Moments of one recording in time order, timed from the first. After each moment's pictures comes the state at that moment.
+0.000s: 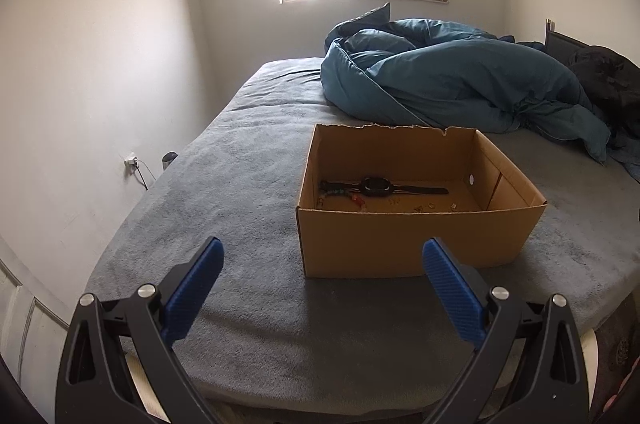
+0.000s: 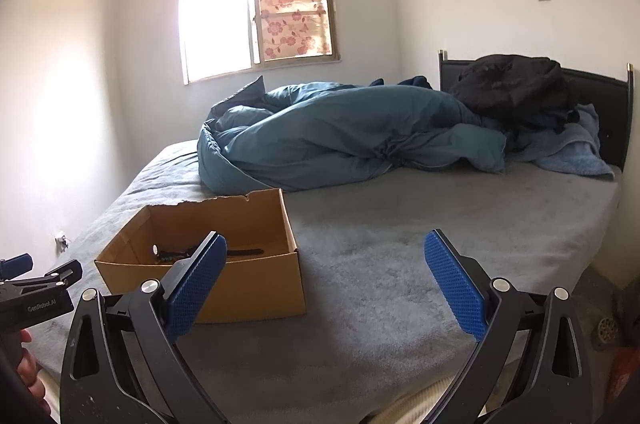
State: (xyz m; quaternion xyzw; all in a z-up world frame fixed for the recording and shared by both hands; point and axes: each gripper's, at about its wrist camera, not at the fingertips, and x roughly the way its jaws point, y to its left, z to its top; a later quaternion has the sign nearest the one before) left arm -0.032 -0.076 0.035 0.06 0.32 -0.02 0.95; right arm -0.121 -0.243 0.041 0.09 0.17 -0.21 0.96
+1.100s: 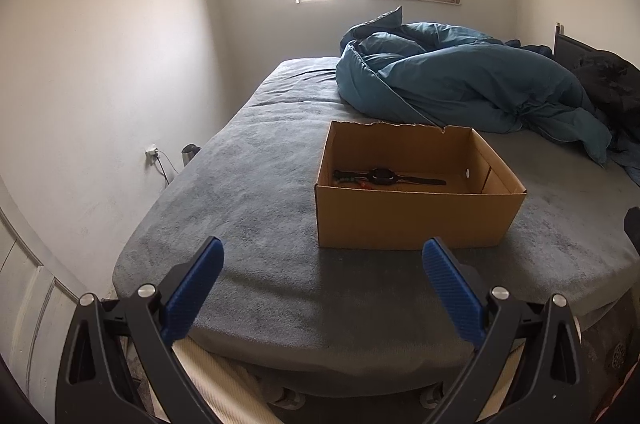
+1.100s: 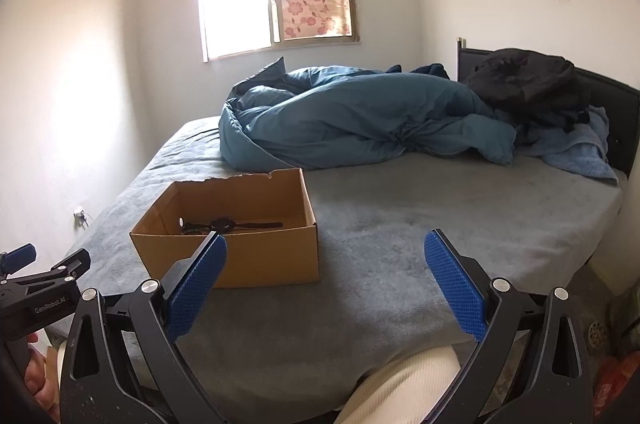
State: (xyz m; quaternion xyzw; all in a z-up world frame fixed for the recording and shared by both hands) left arm -0.092 -0.077 0.065 0.06 0.32 0.01 0.95; right arm -0.151 -0.228 0.068 0.08 0.22 -0.17 0.96
